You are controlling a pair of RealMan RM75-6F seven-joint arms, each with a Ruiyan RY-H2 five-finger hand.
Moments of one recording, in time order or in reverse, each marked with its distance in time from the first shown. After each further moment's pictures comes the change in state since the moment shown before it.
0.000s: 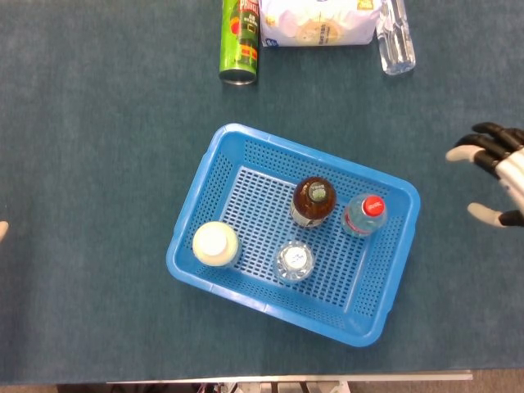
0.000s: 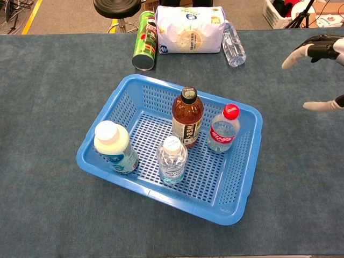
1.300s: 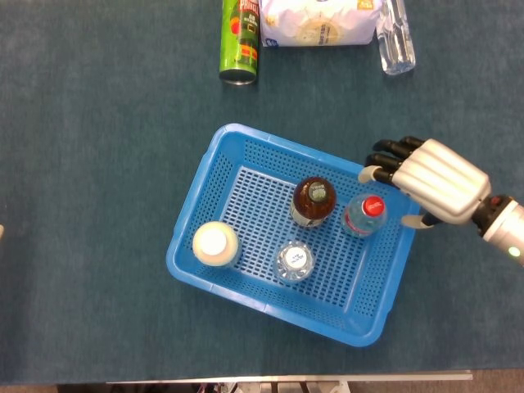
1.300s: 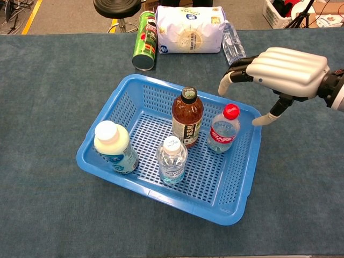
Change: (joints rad) left arm 0.013 0.006 0.005 0.020 0.003 0.005 -0.042; right arm 0.273 -0.103 0.004 0.009 0.012 -0.280 -0.066
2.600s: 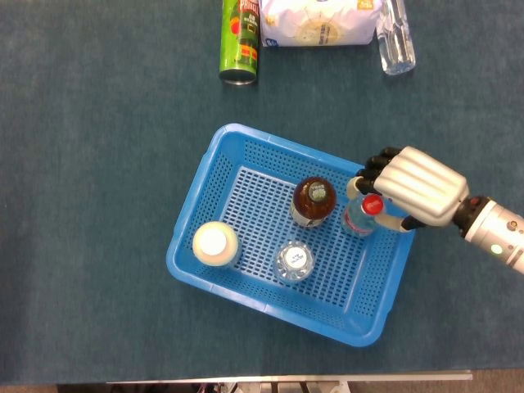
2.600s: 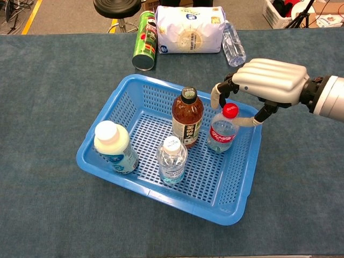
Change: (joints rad) left arm 0.015 -0.002 0.003 0.019 0.001 0.006 -0.025; right arm 0.074 -0.063 -0.057 0.057 -0.002 0.006 0.106
